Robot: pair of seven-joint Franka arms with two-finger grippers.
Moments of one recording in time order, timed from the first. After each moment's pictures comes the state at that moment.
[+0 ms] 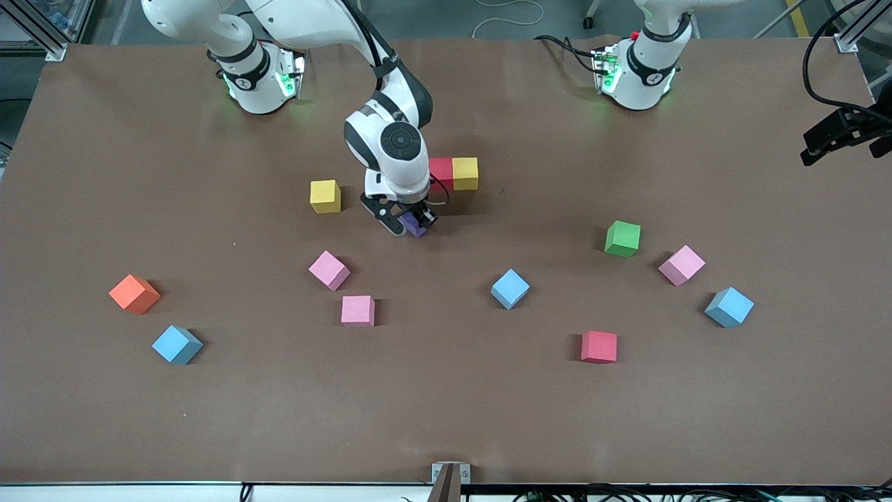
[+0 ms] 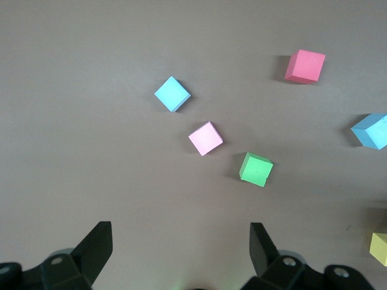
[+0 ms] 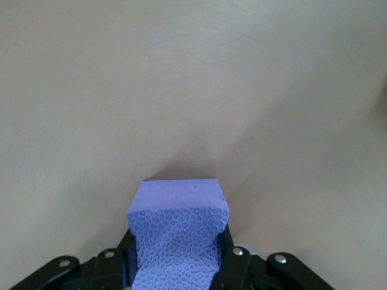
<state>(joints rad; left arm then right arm) 0.01 -0.07 -0.02 -1.57 0.06 1.50 -0.07 0.91 0.50 -0.09 -1.95 0.10 2.40 1.38</state>
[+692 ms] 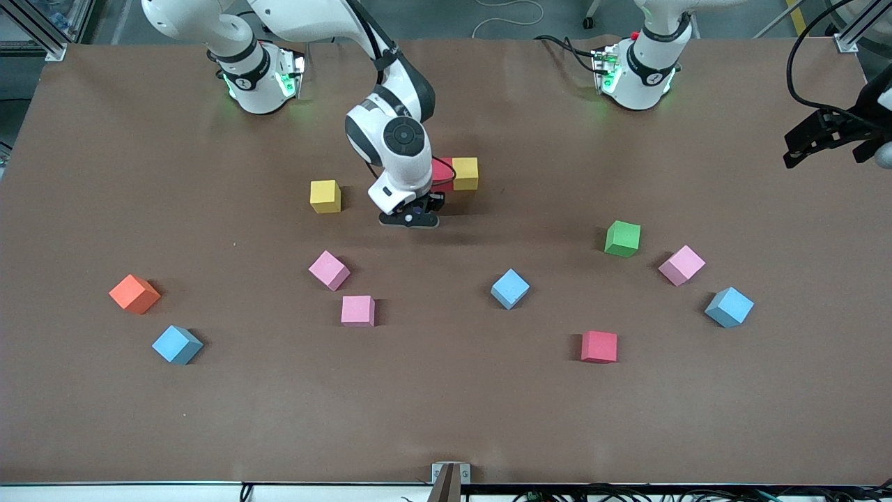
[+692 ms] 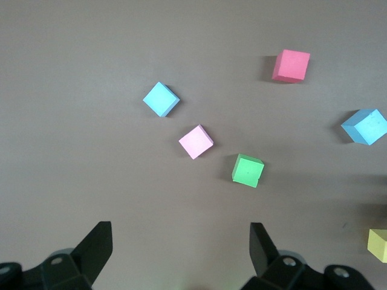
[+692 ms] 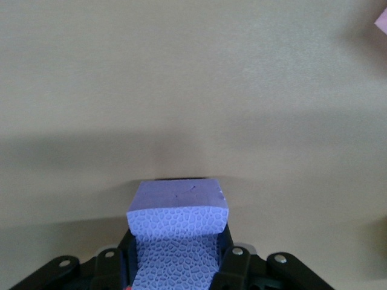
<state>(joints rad) 0.00 -0.07 -0.06 -1.57 0.06 1.51 -0.07 0.92 0.47 -0.09 -1.93 0.10 2.34 0.81</state>
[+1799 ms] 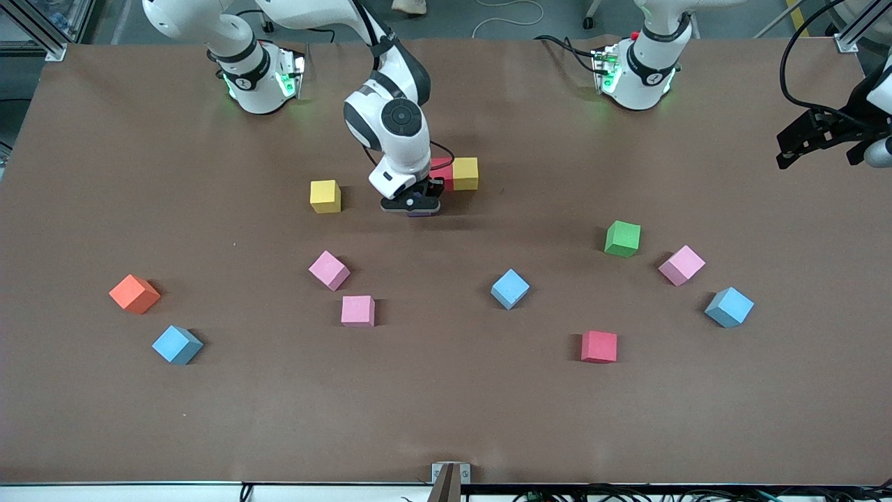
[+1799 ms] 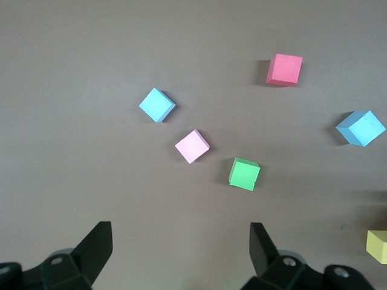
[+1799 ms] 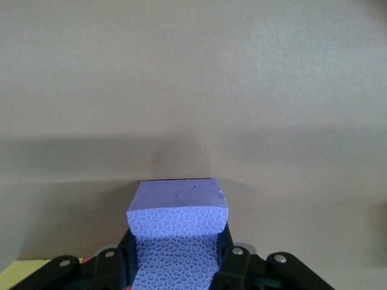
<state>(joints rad) 0.00 -0.07 -0.07 -1.57 0.06 1.53 -0.07 0.96 0.42 -0.08 -2.07 0.10 2.45 0.80</state>
